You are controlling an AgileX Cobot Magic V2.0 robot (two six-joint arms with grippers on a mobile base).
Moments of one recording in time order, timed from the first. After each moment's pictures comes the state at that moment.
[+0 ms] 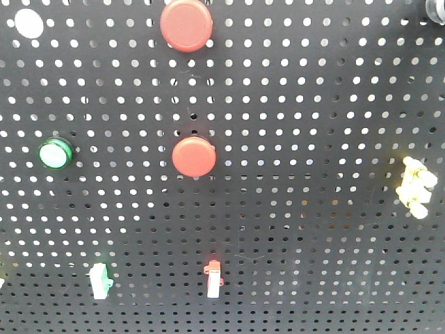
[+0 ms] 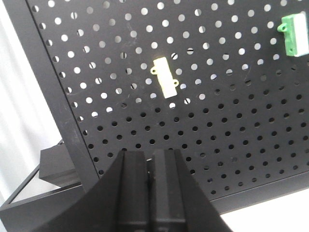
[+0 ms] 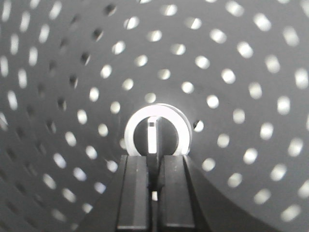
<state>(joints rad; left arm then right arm) -0.08 -0.01 0.03 0.05 -0.04 0.22 0.21 0.96 -1.26 0.59 0.27 -1.00</state>
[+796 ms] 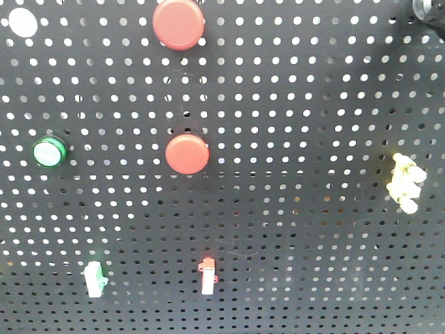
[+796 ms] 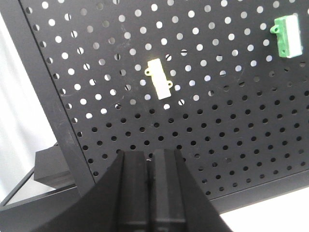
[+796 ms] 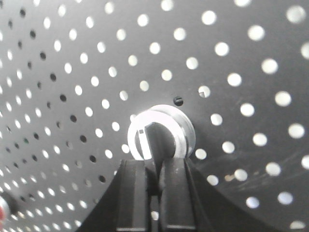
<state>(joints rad) -0.08 -0.01 0.03 0.05 -0.04 0.22 0.20 0.97 -1.19 1.53 0.21 -0.98</state>
